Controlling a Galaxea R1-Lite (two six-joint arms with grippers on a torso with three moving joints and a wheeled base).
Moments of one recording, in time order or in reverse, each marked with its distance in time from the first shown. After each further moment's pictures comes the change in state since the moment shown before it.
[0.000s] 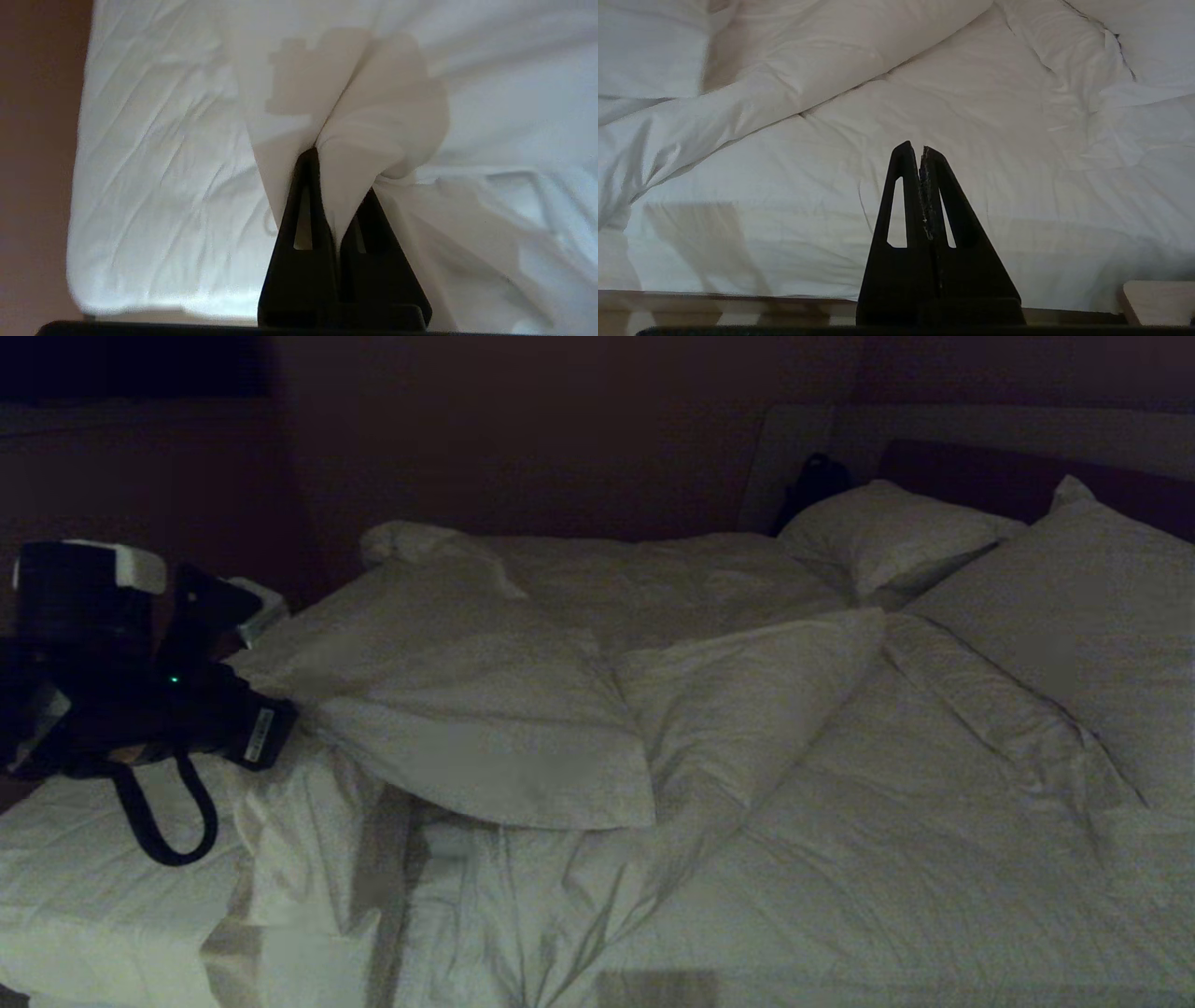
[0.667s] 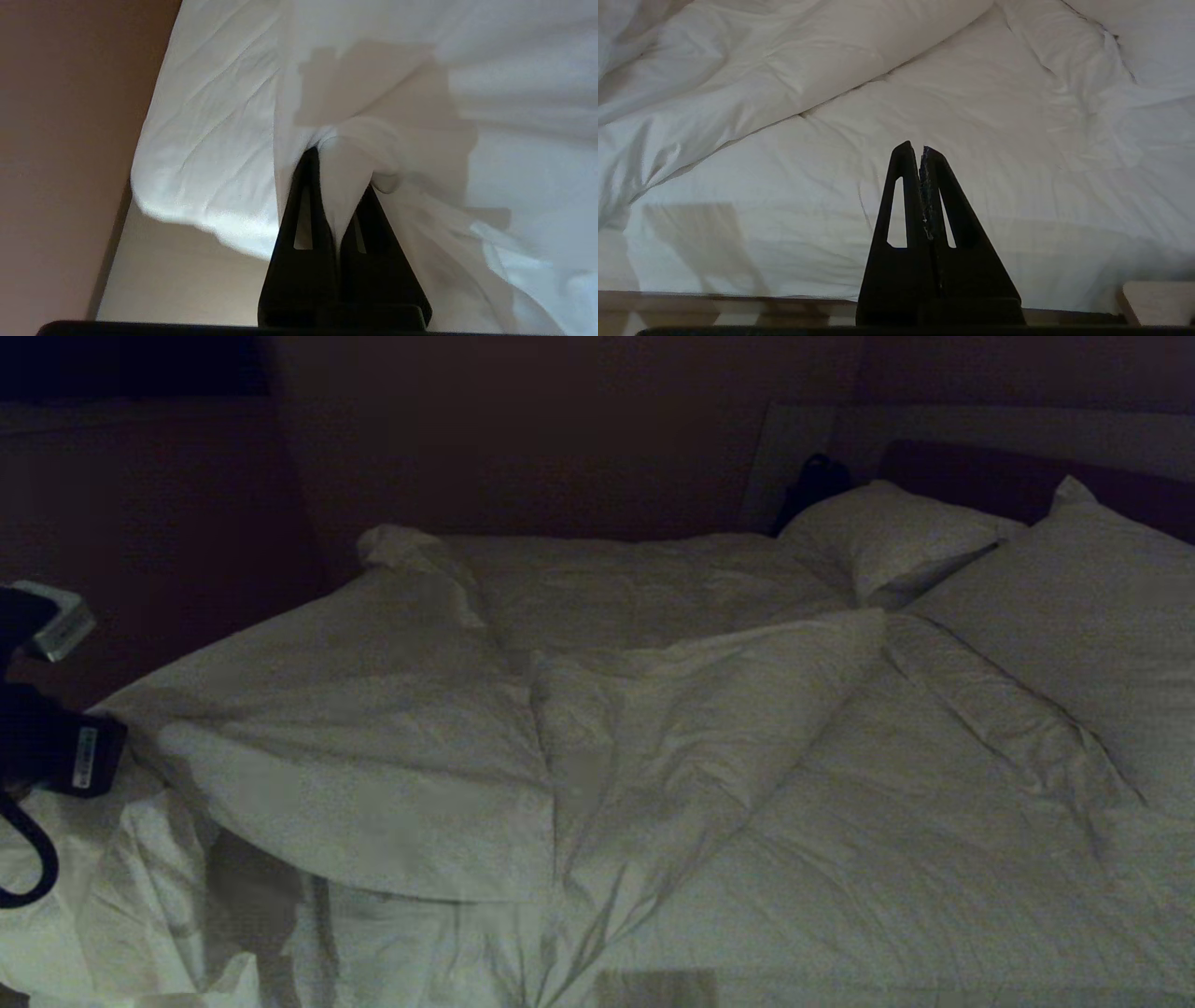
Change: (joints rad) left arm 0.313 -0.159 0.112 0.000 -0.033 -0.007; right arm 0.000 0.000 0.000 0.000 0.000 0.000
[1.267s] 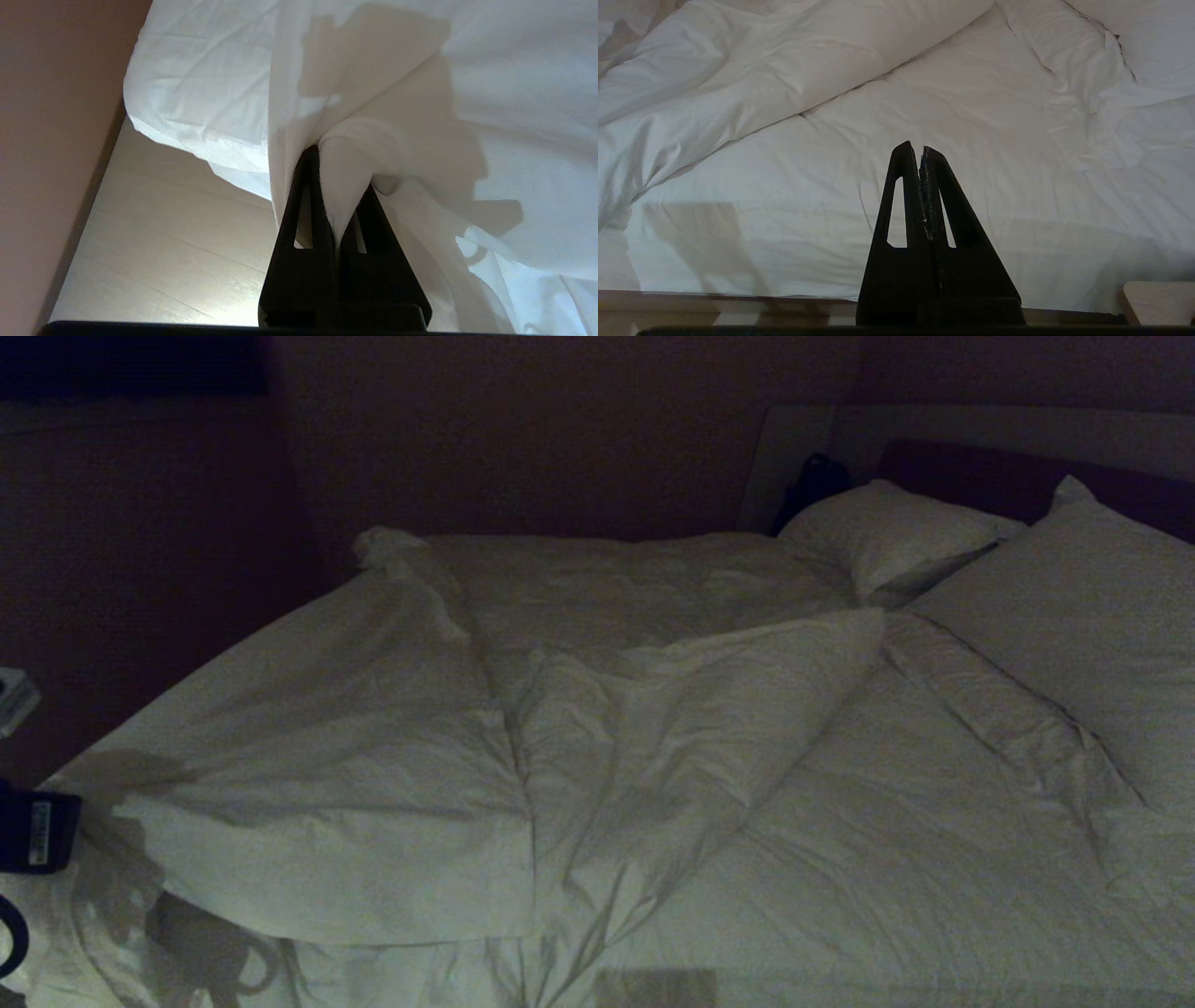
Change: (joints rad) left arm 0.119 -0.049 0.164 -0.005 0.004 -0.056; right arm 0.001 0.000 0.000 0.000 0.000 0.000
